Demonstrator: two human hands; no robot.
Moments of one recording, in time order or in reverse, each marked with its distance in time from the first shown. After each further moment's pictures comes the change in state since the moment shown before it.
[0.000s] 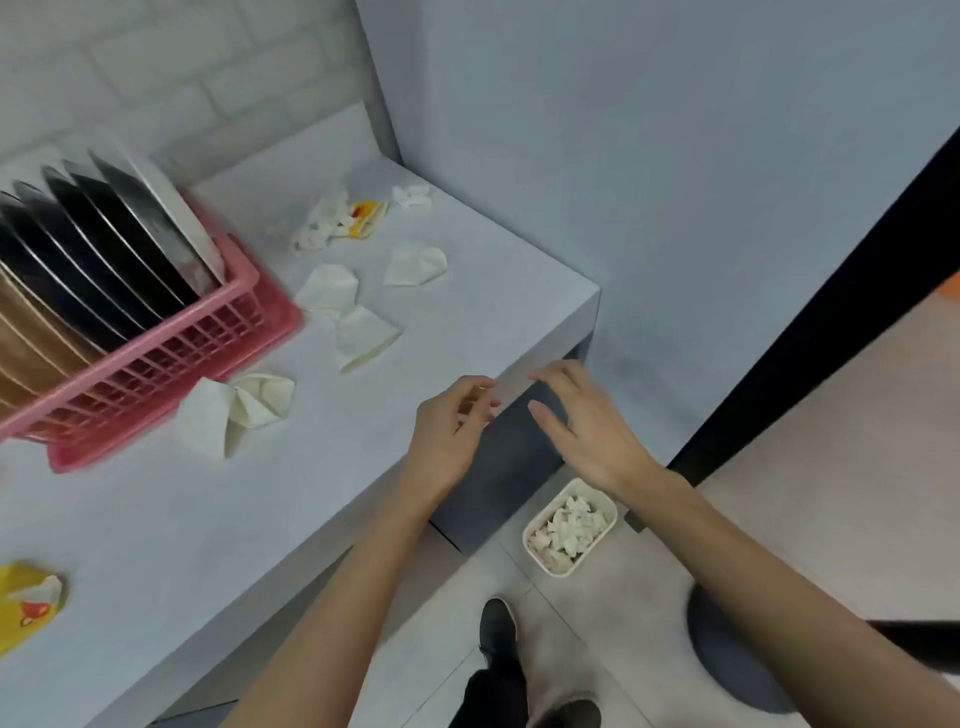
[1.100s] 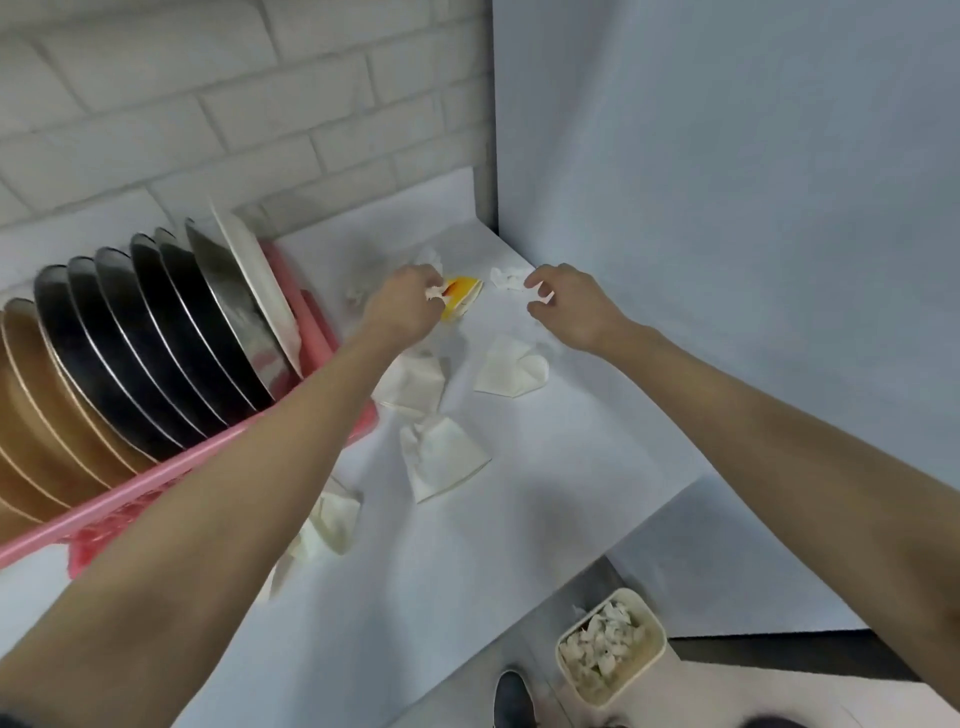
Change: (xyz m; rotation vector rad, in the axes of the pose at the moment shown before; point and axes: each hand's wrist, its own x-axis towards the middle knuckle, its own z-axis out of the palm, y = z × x) left_hand 0.297 -0.030 -0.212 0.610 0.134 -0.140; right_hand 0.357 -0.074 -0.010 -0.114 -0.069 -0.023
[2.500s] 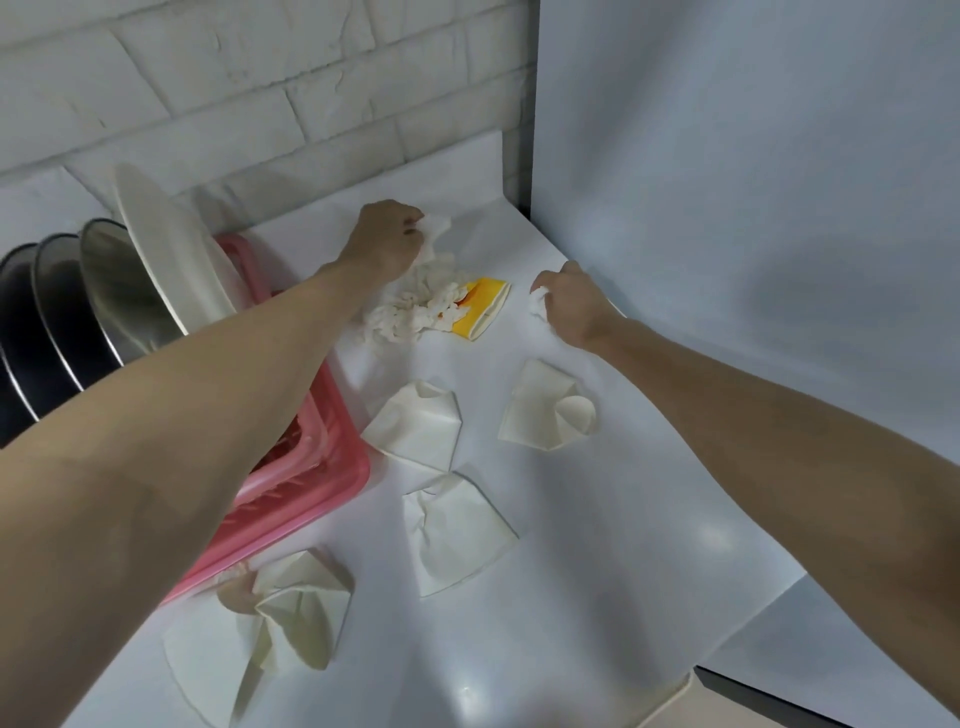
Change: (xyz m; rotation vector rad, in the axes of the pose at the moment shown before) left_hand 0.142 -0.056 0.000 0.014 0.037 0.031; right_hand 0.135 0.053 0.075 -0.188 -0.101 -0.012
